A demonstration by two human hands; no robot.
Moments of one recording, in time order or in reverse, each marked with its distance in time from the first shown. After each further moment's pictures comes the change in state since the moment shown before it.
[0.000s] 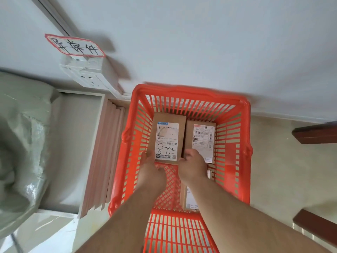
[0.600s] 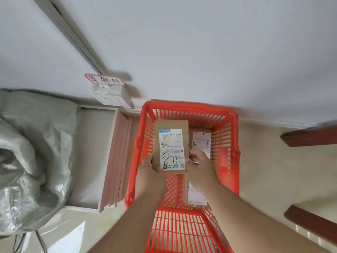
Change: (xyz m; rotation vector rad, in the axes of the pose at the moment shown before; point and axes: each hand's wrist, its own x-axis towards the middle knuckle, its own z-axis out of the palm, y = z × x) left_hand -0.071 0.044 -0.055 -0.129 0.163 -0.028; right_hand -0.066 -0.026 -0.050 0.127 -0.033 -0.144
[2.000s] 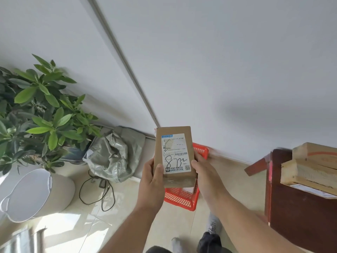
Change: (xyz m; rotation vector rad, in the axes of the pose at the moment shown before) left_hand -0.571 0.262 -0.227 -0.513 0.198 0.135; right_hand -0.514 -0.238 -0.320 0.285 -0.465 -0.333
